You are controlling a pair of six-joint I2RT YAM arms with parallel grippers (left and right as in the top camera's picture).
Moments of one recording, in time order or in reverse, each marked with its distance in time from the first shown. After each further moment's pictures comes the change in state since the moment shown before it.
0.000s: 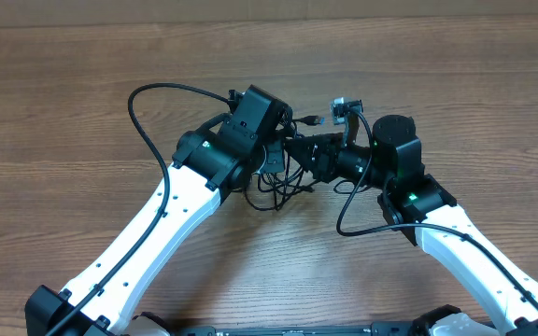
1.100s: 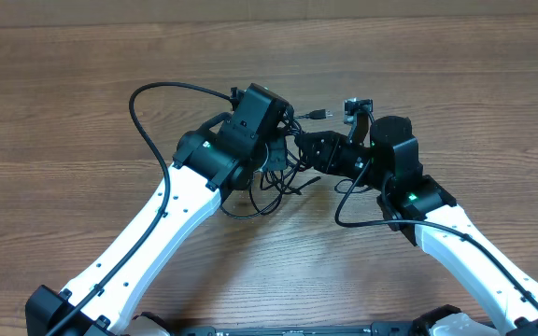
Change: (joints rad) left arm -0.001 0.000 0.000 0.040 0.017 0.000; right arm 0.001 0.000 0.001 -0.077 0.181 0.169
